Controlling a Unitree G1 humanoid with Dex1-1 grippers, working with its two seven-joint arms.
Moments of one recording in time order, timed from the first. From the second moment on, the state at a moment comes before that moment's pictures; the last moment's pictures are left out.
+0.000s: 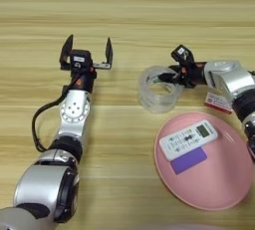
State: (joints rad) left arm -0.58 0.09 0.10 1.06 0.00 -0.87 0.00; right arm -0.84 -0.25 0.20 0.85 0.03 0.32 0.83
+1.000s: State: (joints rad) left arm -0.58 0.09 0.10 1.06 0.00 -0.87 0.00; right arm -0.70 -0.33 0.13 0.46 0.09 0.45 0.89
